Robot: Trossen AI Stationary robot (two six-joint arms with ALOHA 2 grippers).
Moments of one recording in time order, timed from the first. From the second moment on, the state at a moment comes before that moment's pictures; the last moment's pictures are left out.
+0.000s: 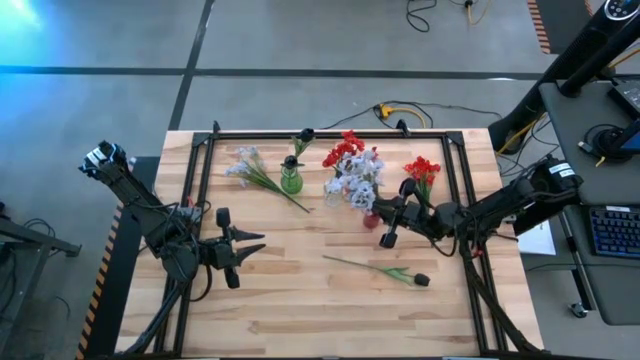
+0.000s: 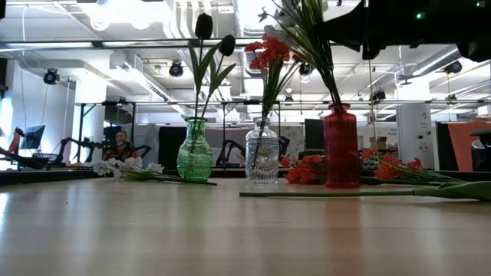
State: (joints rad) left arm -0.80 0.97 0.68 -0.09 -1.01 0.19; right arm 0.25 1.27 0.33 1.15 0.60 -0.29
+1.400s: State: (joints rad) left arm -0.80 0.97 0.68 -0.09 -1.01 0.19; right arm 0.26 1.27 0.40 1.08 0.65 -0.21
